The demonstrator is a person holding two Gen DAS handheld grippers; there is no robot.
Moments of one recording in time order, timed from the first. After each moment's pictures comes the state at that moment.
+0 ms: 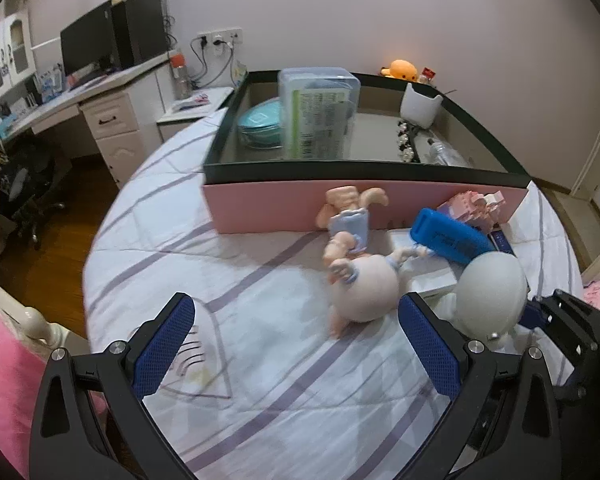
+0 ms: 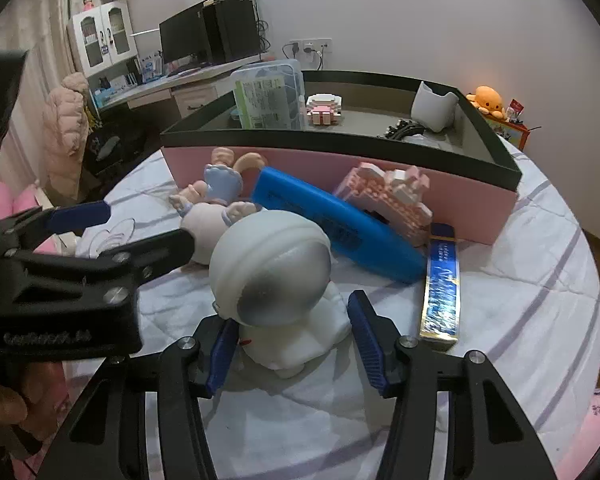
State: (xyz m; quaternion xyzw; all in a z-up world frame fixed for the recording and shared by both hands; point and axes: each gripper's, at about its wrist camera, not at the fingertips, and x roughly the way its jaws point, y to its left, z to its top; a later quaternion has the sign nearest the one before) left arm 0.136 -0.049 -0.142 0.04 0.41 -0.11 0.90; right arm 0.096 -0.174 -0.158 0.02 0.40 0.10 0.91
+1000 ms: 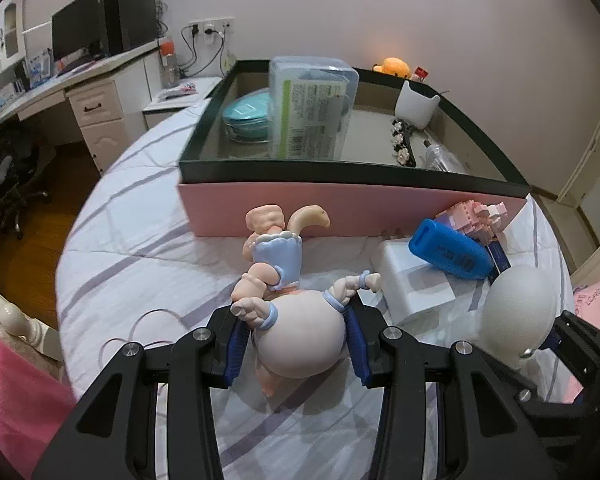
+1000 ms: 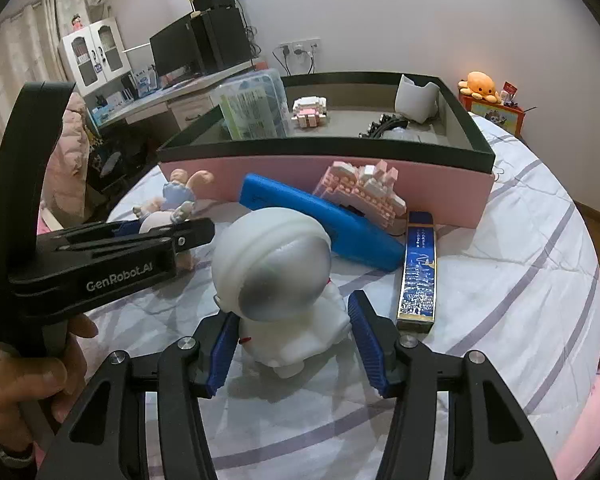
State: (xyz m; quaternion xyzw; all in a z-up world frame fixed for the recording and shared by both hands) left arm 0.149 -0.048 -0.147 0.02 0.42 -0.13 0.90; right arm 0.092 -0.191 -0.152 0.06 0.40 0.11 0.91
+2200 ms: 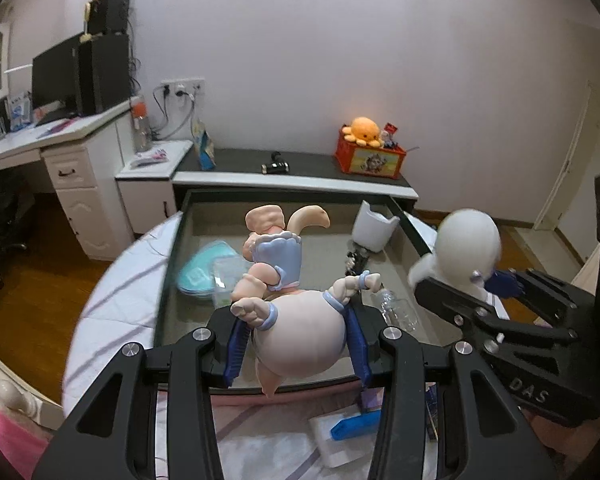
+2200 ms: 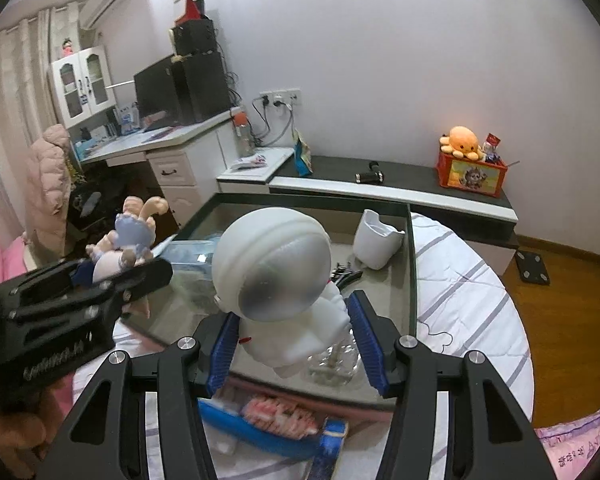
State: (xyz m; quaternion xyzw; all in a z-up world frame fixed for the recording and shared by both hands) left arm 0.218 -0.091 -0.059 0.00 0.34 -0.19 0.92; right arm 0.199 -0.234 -0.068 0.04 0.35 0.07 0.93
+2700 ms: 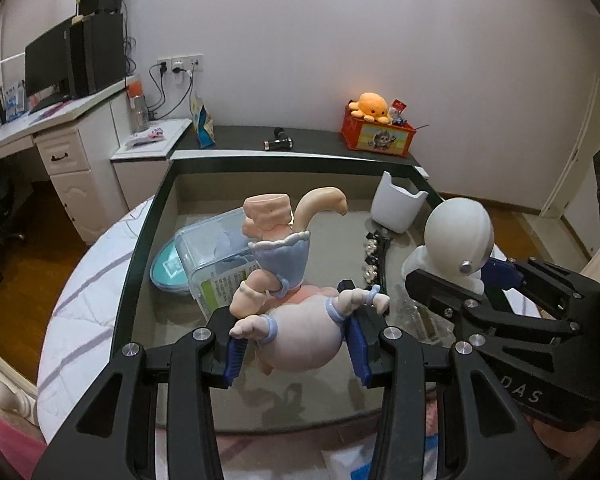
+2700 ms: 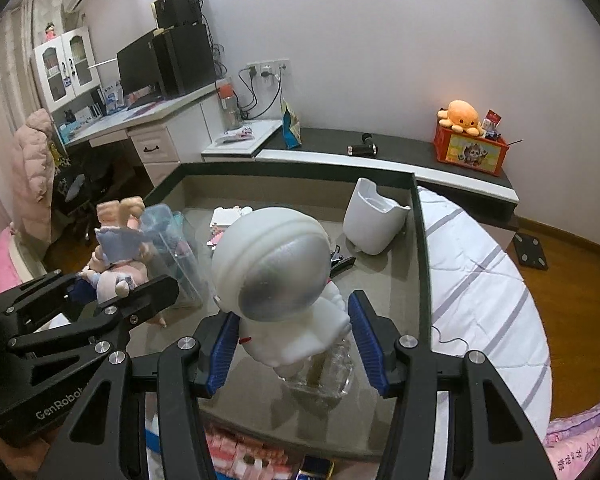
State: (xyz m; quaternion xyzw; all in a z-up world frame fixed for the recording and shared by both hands) left arm 0.256 -0.104 -0.096 0.01 0.37 -0.17 0.91; right arm 0.239 -0.237 -0.103 0.03 0.39 0.06 0.92
